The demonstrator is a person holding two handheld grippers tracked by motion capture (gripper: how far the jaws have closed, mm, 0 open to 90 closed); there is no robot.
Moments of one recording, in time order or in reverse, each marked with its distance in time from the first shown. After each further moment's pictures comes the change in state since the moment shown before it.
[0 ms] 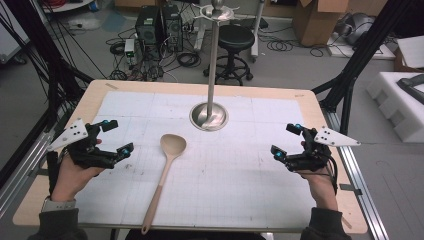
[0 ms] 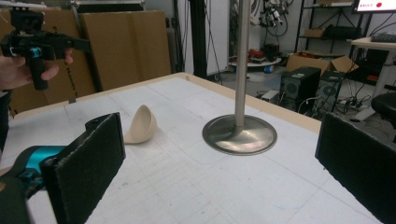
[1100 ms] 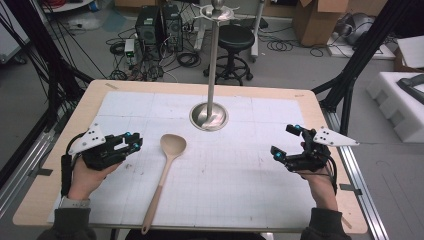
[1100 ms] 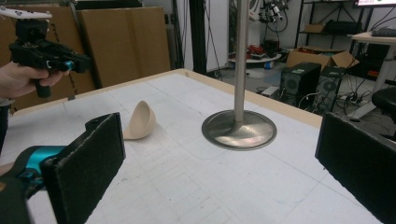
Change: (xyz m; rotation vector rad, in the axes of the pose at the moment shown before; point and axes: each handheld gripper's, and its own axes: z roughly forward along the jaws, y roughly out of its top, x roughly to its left) left arm -0.011 -0.018 0.019 0.091 0.005 0.033; right arm -0.002 -0.003 0.000 0.011 0.000 0.010
